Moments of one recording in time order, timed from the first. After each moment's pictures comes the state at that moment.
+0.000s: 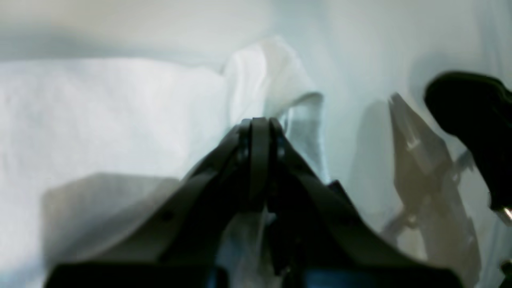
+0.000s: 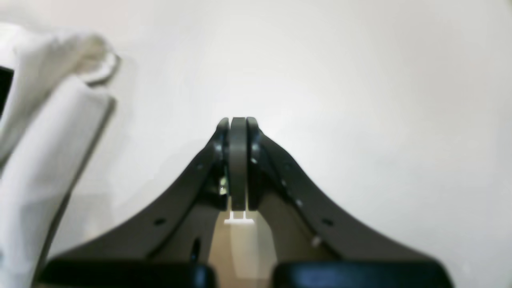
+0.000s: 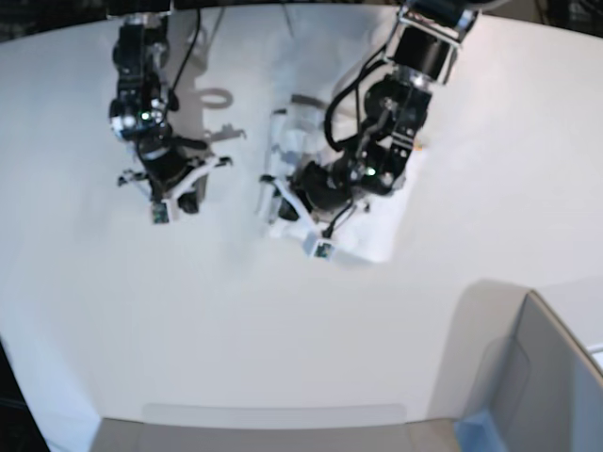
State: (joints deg) left arm -8.6 -1.6 21.5 87.3 -26.8 -0.4 49.9; right arm -7.4 4.9 3.3 95.7 6.3 12.7 -33.7
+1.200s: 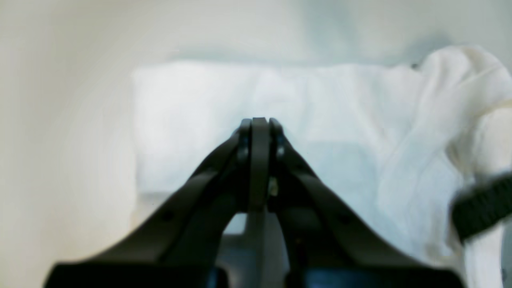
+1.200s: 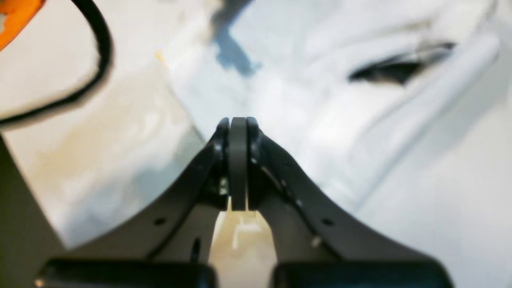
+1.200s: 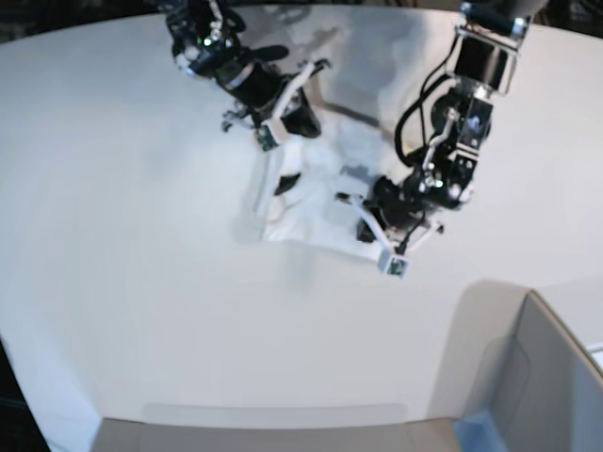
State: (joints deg) left arm -10.7 -15.9 18.8 86.0 -27.3 -1.3 47.2; right arm -20.1 5.7 -21.2 107.1 15.4 12.7 -34.4
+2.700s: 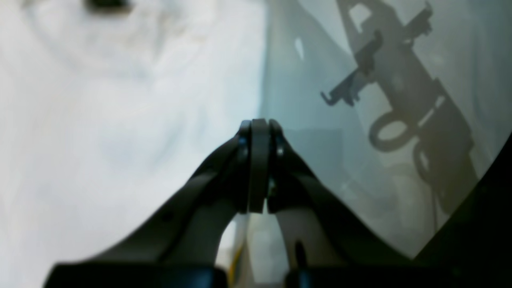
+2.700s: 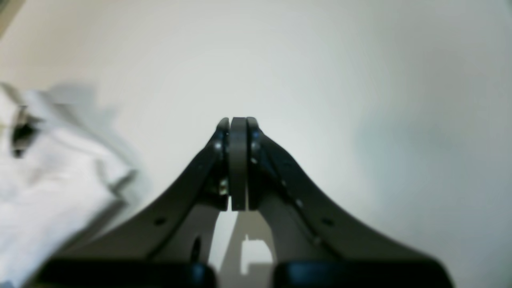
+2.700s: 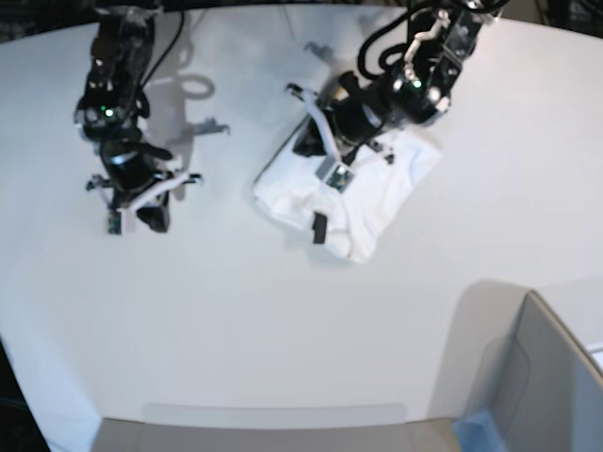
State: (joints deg) left arm 5.8 -15.8 30.8 115.5 -26.9 -0.7 55.5; right arm -8.7 5.1 12.8 106.8 15.3 12.3 -39.8
